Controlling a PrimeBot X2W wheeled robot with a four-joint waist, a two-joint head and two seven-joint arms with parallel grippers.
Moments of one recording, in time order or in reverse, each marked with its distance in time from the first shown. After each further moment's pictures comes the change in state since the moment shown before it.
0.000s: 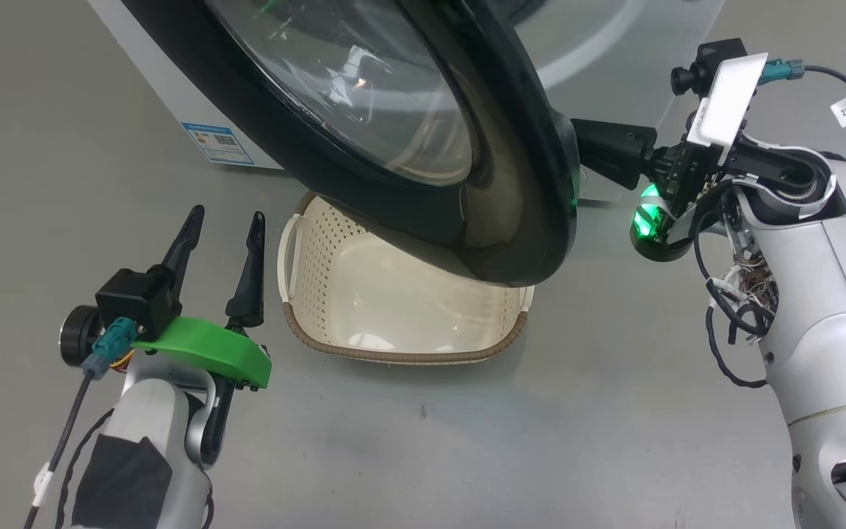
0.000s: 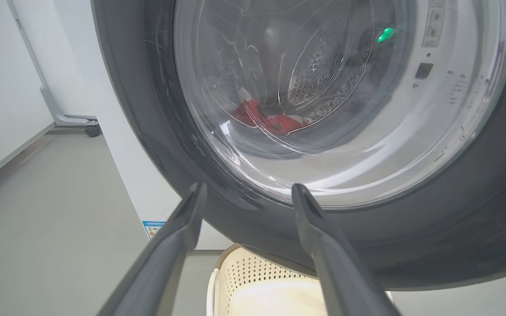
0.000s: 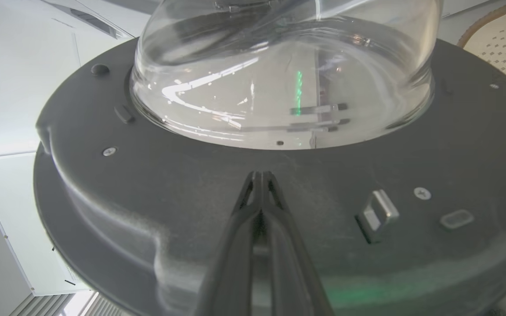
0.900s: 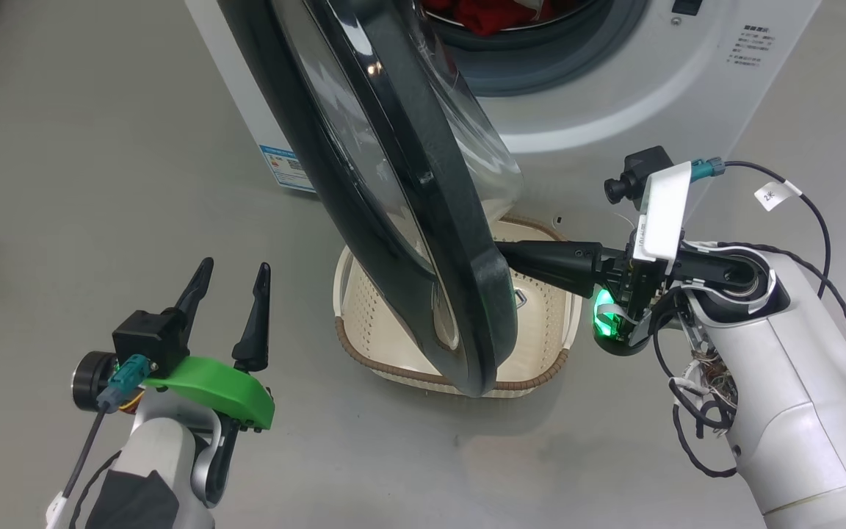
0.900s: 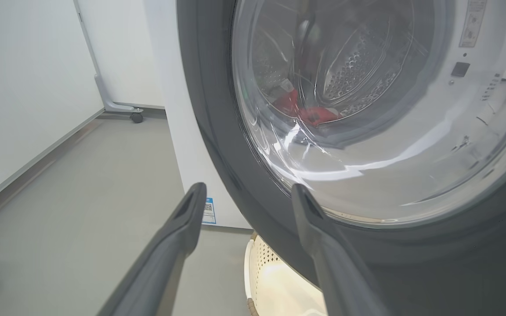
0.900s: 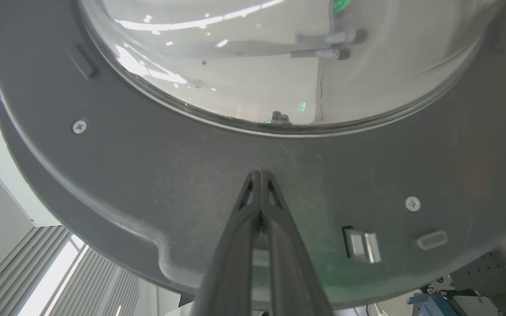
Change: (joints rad) left arm 0.069 0.000 -0.006 0.042 -0.001 0.000 0.000; right arm 0.216 0.021 0.092 -0.151 0.030 0.000 0.059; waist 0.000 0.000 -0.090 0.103
